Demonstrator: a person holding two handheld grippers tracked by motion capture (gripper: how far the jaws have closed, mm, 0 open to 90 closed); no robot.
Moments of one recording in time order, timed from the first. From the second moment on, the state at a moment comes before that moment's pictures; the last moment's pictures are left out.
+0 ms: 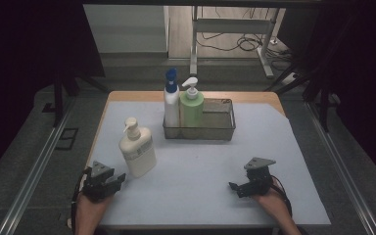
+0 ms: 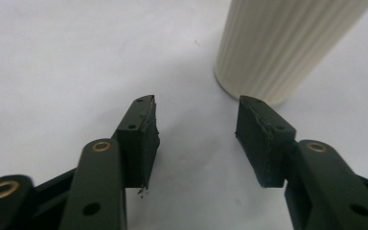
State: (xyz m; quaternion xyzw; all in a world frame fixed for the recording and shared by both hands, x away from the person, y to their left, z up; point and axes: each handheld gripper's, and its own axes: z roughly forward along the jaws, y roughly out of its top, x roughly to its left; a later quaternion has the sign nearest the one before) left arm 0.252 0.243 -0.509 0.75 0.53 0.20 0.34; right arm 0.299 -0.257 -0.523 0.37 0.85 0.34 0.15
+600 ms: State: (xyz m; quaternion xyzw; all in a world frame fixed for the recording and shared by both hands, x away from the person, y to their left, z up) left arm 0.297 0.234 -0.515 0.78 0.49 0.18 0.34; right arm 0.299 -0.257 -0.523 0.37 0.85 0.34 0.15
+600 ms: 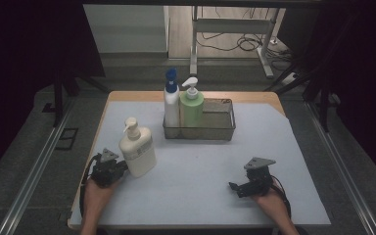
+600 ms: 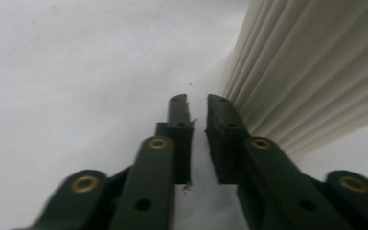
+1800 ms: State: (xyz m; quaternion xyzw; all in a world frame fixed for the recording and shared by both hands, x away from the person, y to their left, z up) left arm 0.304 0.206 -0.517 0.79 0.46 0.15 0.37; right arm 0.298 -0.256 -0.523 0.37 0.85 0.34 0.14
